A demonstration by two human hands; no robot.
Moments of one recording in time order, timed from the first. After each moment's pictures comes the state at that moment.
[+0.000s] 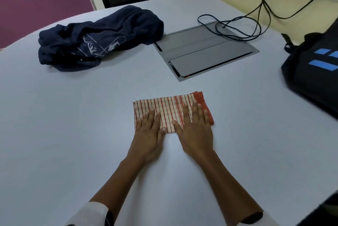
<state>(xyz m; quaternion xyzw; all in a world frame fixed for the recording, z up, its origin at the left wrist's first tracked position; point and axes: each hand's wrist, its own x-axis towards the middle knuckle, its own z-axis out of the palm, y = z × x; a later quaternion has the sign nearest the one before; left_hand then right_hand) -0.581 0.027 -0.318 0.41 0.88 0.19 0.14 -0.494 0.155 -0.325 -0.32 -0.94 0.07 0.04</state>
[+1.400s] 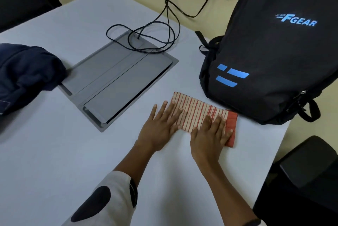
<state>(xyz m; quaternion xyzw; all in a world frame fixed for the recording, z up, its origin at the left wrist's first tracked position) -0.559 0.313 -0.289 0.73 0.68 -0.02 0.11 -0.398 0.340 -0.304 -0.67 -0.74 0.06 0.04</state>
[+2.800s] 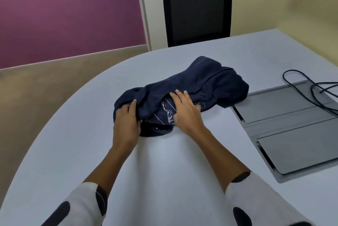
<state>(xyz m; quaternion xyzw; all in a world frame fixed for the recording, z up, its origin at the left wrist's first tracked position) -0.963 -0.047 -0.219 0.19 0.95 0.24 -0.05 -0.917 0.133 -0.225 -0.15 -0.97 0.17 0.03</state>
